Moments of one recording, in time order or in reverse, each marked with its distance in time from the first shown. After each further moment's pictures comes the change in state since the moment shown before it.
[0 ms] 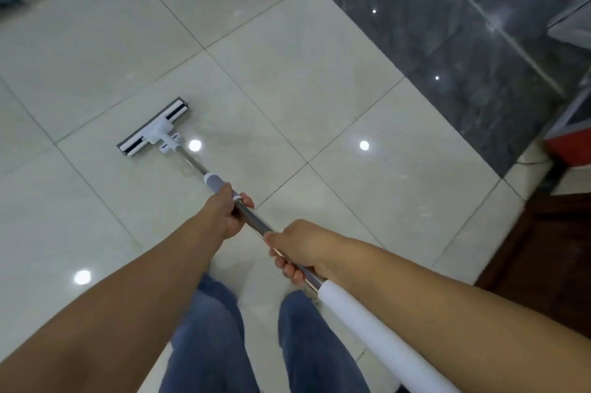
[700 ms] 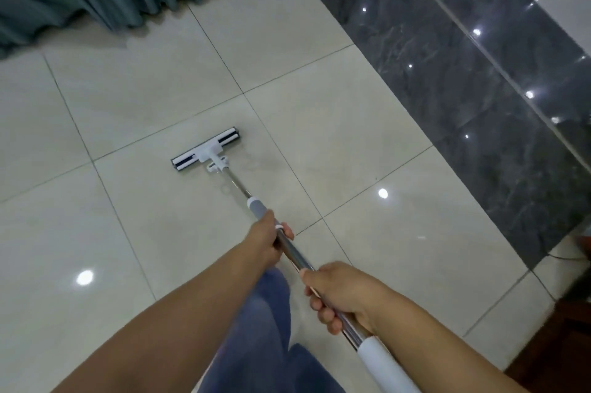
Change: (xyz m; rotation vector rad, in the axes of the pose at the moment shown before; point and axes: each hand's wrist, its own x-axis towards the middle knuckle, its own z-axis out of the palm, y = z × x) left_hand -0.003 0.054 0.101 -0.099 -0.054 0.033; right_hand -0.011 -0.091 -0.079 -0.064 -0.026 0.031
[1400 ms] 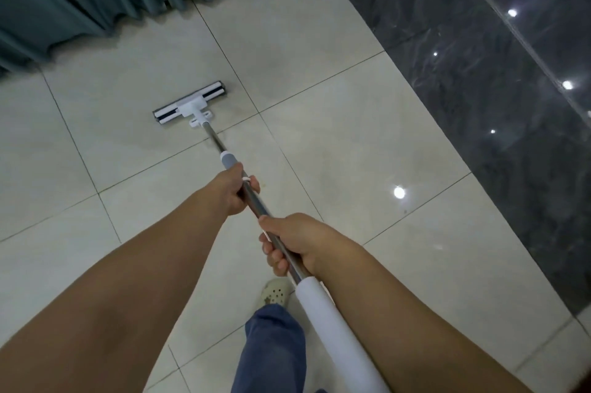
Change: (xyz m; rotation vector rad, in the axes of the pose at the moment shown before) left_hand 0.124 0.305 0.073 0.144 0.094 0.053; right_hand 0.119 -0.301 -0.015 0.225 -0.155 -0.013
